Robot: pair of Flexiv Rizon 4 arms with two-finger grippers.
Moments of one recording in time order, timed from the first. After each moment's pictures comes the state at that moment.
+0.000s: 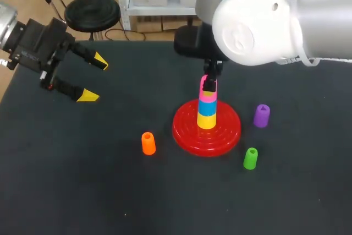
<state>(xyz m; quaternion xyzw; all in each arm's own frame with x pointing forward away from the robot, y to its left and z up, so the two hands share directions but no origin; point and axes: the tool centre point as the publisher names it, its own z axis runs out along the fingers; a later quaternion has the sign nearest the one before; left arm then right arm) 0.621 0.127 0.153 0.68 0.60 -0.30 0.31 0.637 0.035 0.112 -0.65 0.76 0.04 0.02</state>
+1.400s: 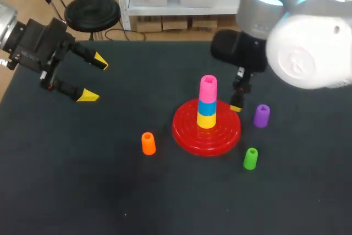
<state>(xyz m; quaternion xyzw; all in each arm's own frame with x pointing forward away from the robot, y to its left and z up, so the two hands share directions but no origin) 0.621 0.127 0.153 0.68 0.60 -0.30 0.31 0.615 -0.041 0.099 -0.55 0.83 0.03 0.04</state>
